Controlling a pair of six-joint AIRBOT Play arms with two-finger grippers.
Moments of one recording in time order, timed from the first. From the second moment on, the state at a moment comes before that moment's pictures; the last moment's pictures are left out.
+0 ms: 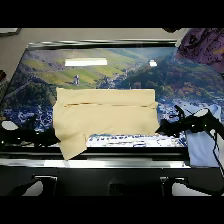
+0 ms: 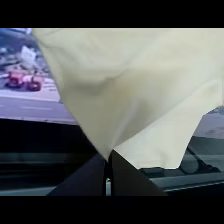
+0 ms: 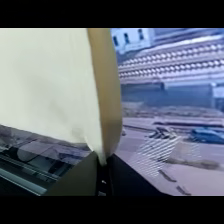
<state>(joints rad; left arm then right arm) 0.30 -1.10 0.61 1.03 -1.27 -1.50 -0.31 -1.42 0.83 -0.93 1.27 1.27</state>
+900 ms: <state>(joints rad) 0.25 -1.13 0.95 1.20 -1.38 -1.55 -0.30 -1.23 0.94 -0.98 1.38 1.38</state>
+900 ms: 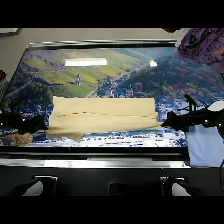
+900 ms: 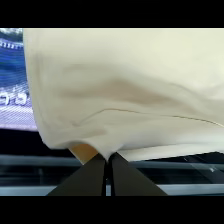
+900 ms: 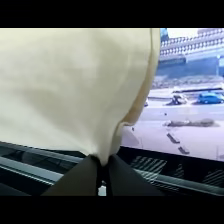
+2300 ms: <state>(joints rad) 0.16 -1.85 1.68 1.15 -1.28 -1.56 -0.12 -1.71 1.44 -1.08 1.20 1.52</state>
